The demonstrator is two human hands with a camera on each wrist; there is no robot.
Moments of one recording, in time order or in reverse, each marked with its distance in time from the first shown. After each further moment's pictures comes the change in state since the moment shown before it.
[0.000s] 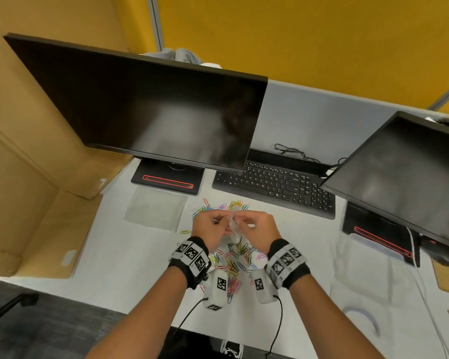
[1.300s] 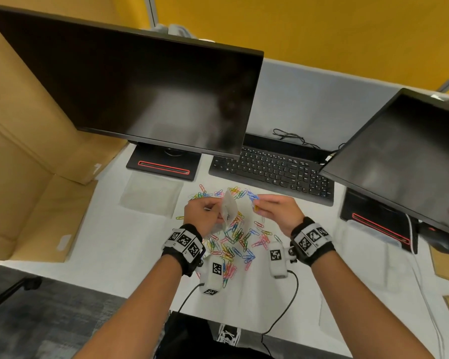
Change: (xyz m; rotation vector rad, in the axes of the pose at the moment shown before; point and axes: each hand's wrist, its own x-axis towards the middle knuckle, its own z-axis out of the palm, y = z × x) left_hand 0.004 -0.015 0.001 0.010 0.069 -0.079; right_hand 0.006 0.028 -0.052 0.696 -0.016 0.364
